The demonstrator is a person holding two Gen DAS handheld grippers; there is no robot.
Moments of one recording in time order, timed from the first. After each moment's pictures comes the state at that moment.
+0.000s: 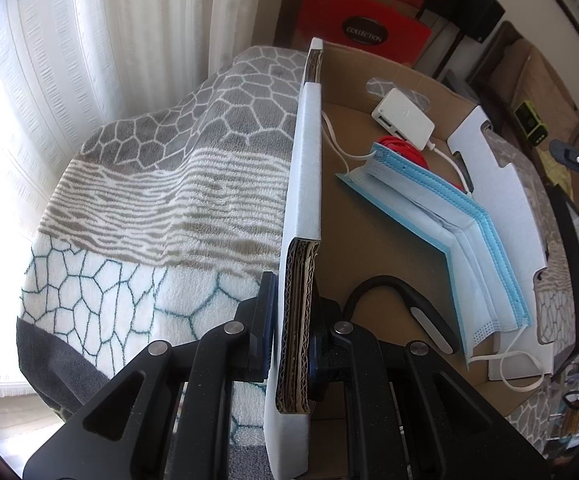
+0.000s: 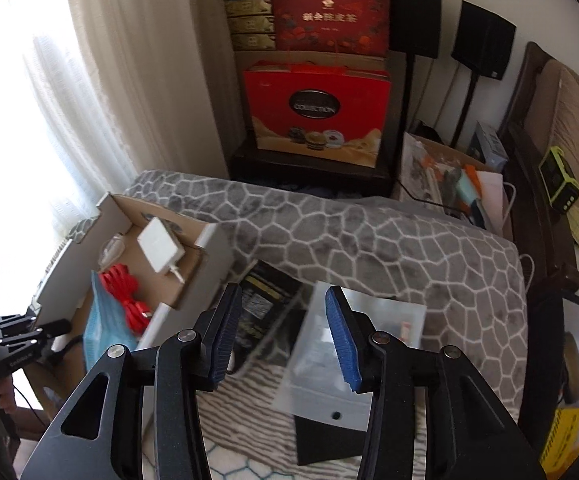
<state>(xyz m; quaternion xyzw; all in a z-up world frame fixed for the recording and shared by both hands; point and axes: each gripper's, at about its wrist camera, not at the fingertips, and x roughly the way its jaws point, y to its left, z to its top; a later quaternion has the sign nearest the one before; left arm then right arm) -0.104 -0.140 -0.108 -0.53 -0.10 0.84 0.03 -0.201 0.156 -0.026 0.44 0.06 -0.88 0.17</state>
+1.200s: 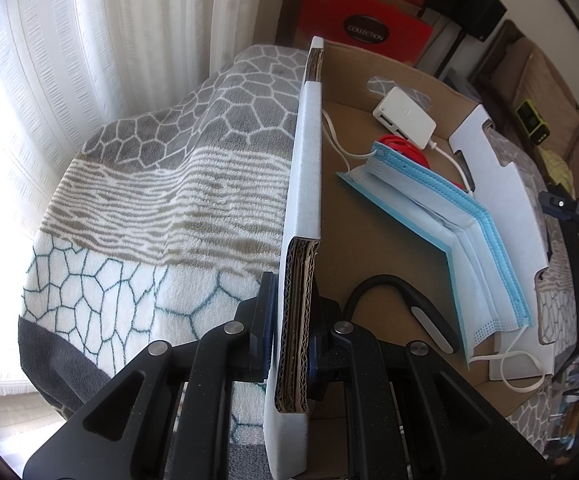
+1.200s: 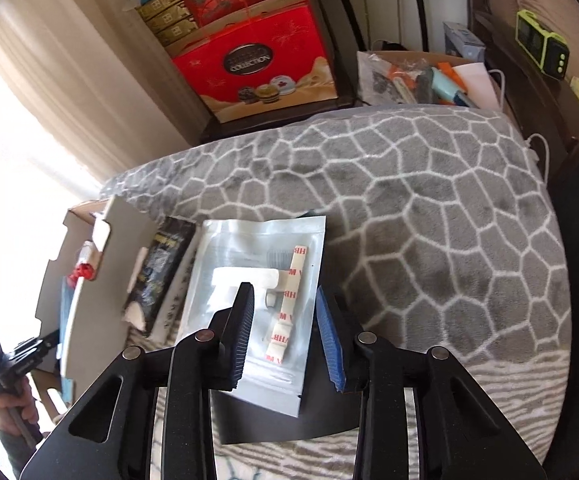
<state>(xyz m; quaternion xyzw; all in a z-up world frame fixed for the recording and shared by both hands) -0.107 -0.140 -0.109 -0.53 -0.10 0.84 0.02 -0.215 0.249 -0.089 0.51 -0.10 -0.84 0.18</state>
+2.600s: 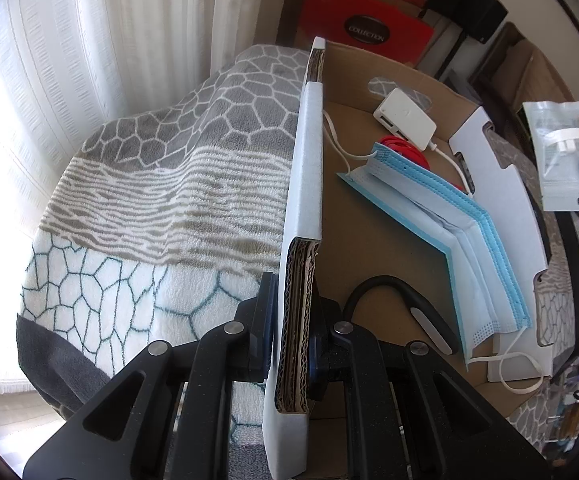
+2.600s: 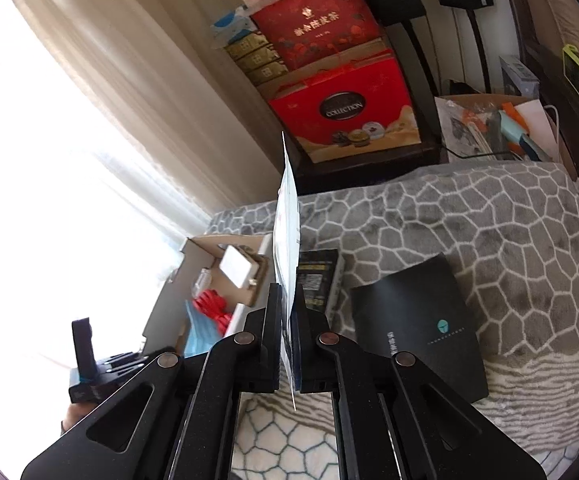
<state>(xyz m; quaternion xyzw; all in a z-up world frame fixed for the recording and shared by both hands) -0.108 -0.150 -0.117 -0.53 -0.11 0.84 0.03 -0.179 0.202 -0.010 0.43 -0.15 -0.84 0.29</state>
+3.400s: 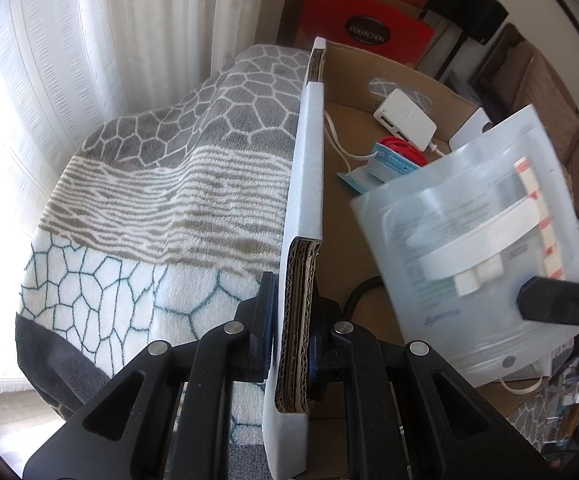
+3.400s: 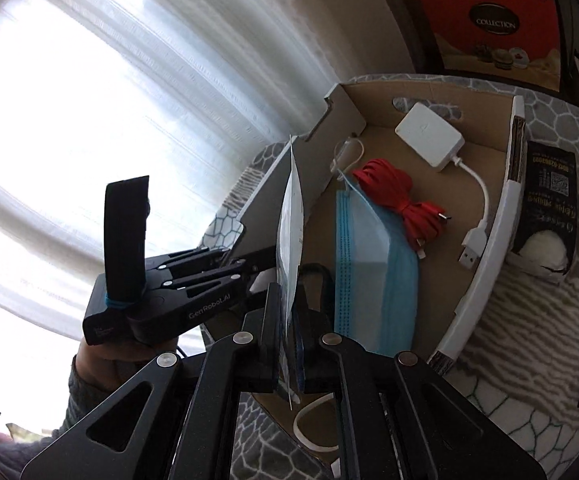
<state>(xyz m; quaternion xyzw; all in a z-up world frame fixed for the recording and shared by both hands) -0.104 -0.159 -0.116 -0.53 -0.11 0.84 0.03 -0.121 0.030 -0.072 0.53 -0.06 -0.73 0.43</state>
